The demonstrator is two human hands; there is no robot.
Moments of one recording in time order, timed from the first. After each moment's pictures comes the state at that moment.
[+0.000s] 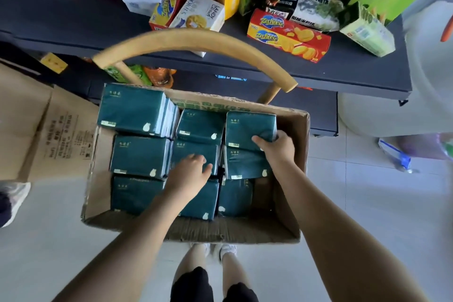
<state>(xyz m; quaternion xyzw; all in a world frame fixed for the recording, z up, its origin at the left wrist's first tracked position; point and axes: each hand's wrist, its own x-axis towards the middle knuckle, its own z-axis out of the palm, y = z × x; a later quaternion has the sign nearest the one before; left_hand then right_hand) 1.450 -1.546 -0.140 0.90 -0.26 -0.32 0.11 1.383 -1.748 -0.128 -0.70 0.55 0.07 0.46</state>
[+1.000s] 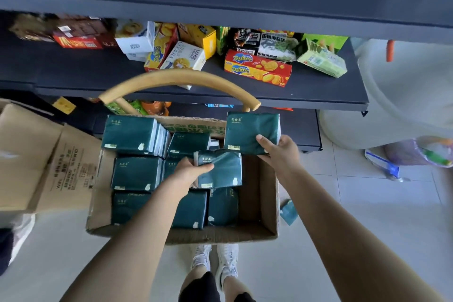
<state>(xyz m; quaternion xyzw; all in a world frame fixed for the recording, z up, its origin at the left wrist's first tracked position) 1.451 -1.588 -0.096 0.77 0.11 -0.47 0.42 1.344 -1.771 -0.034 -0.54 0.50 -0.07 0.67</state>
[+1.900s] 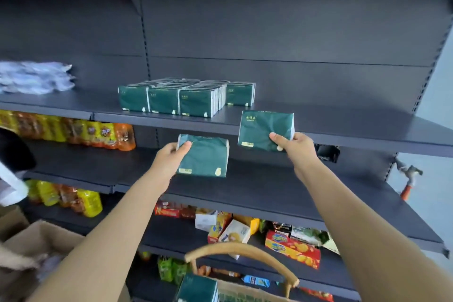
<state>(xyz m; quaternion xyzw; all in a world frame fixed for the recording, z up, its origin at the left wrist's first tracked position) 1.594 -1.475 0.353 0.74 -0.08 -0.07 0.66 1.477 -1.728 0.383 -0.69 0.22 -0.29 0.62</state>
